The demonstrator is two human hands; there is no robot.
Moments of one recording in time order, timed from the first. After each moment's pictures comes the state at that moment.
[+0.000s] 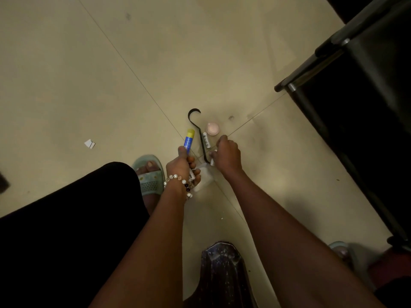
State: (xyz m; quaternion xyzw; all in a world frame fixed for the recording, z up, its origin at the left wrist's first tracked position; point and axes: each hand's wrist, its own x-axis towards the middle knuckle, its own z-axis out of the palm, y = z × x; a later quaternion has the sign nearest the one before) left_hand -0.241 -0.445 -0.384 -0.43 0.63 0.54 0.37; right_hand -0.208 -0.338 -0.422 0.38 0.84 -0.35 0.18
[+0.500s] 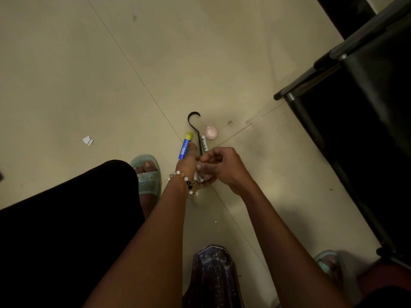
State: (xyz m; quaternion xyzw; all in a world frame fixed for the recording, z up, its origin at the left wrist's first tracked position) left_hand -0.241 -0.429 -0.379 -0.41 0.56 0.55 0.47; right_hand -0.188 -0.330 -0.359 0.36 0.61 -0.68 0.19
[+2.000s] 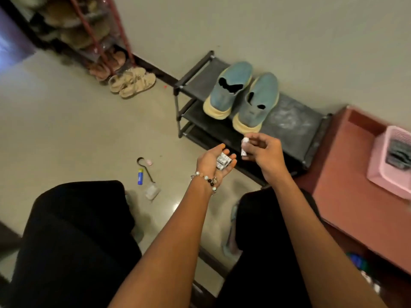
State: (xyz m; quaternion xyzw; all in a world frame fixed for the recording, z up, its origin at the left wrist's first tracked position) left_hand 0.003 -0.312 0.016 -0.18 0.46 0.66 0.56; right_hand 0.104 -0.220 0.034 0.48 0.58 -0.62 -0.23
